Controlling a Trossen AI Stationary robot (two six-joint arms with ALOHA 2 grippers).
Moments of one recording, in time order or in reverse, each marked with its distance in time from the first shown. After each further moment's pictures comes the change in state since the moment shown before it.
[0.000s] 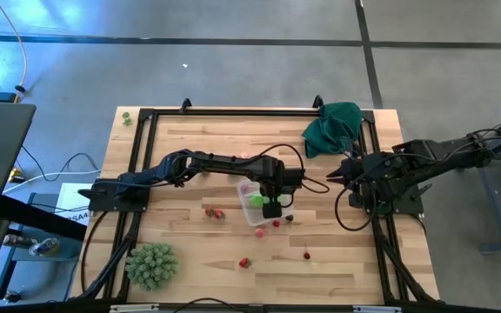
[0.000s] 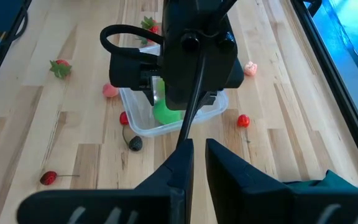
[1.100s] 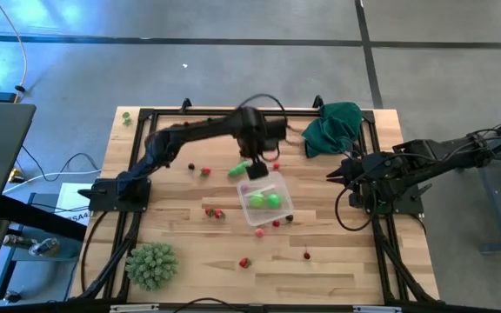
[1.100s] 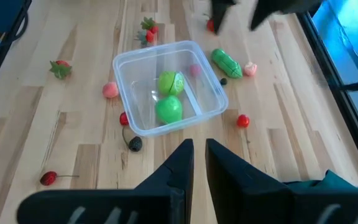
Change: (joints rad) left arm 0.225 -0.161 0.126 -0.396 0.019 -0.026; right arm 0.000 -0.001 0.000 0.000 0.000 0.000
